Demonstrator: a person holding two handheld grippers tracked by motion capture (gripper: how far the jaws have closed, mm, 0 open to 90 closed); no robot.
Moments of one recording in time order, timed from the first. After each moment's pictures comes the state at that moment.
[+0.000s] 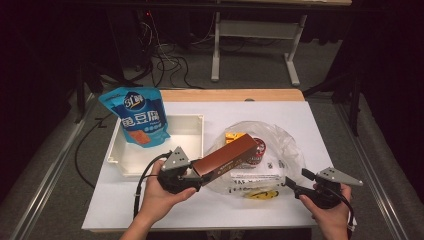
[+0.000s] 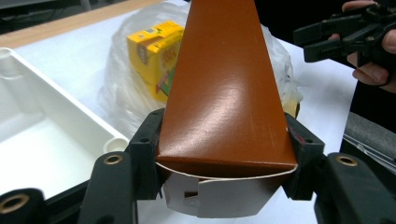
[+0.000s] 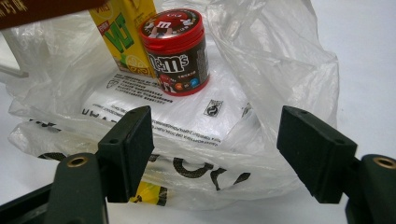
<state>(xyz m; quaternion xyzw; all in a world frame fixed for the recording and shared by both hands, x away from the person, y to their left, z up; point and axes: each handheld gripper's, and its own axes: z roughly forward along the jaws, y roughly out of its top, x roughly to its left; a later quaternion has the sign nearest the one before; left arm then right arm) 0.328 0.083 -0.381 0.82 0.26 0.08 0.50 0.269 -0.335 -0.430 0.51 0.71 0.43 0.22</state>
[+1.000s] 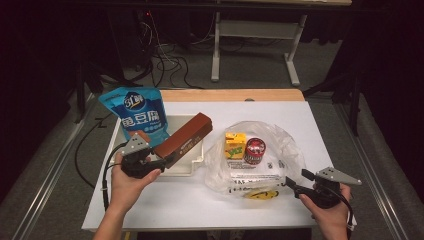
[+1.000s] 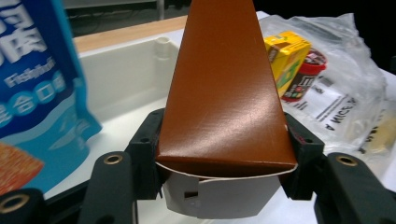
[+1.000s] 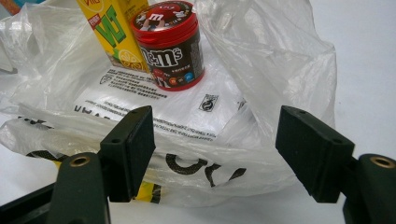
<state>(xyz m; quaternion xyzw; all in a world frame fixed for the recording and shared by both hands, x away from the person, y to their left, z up) 0.362 0.171 -0.384 0.77 0.37 0.14 0.49 0.271 -0.336 -0.434 0.52 0.71 0.42 0.22</state>
